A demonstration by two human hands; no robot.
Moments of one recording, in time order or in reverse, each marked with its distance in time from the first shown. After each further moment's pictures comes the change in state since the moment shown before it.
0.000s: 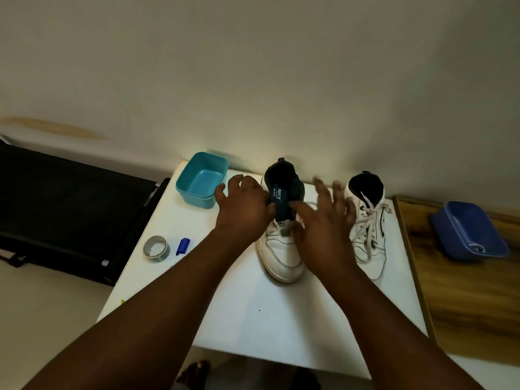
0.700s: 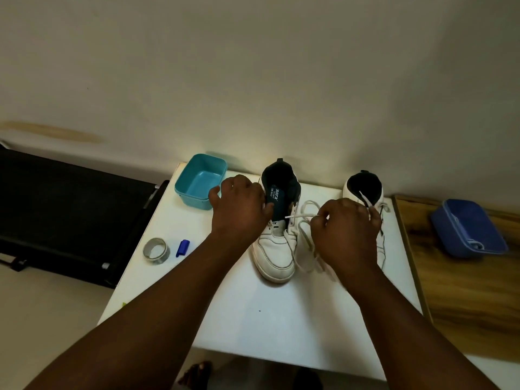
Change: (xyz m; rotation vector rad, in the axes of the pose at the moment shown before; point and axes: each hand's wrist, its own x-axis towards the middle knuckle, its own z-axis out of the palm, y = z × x) left_hand -0.006 -0.002 0.000 0.073 0.133 -0.029; right_hand 0.000 0.018 -0.026 0.010 -0.016 0.269
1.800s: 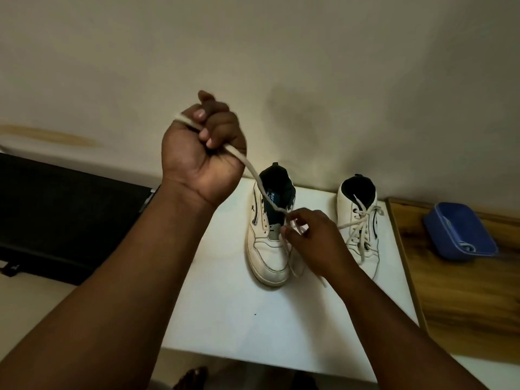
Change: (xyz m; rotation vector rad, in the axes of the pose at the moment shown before) left_hand 0.028 -0.004 -0.136 -2.974 -0.535 -0.203; right_hand -0.001 -0.001 0.021 0.550 -0.289 -0.079
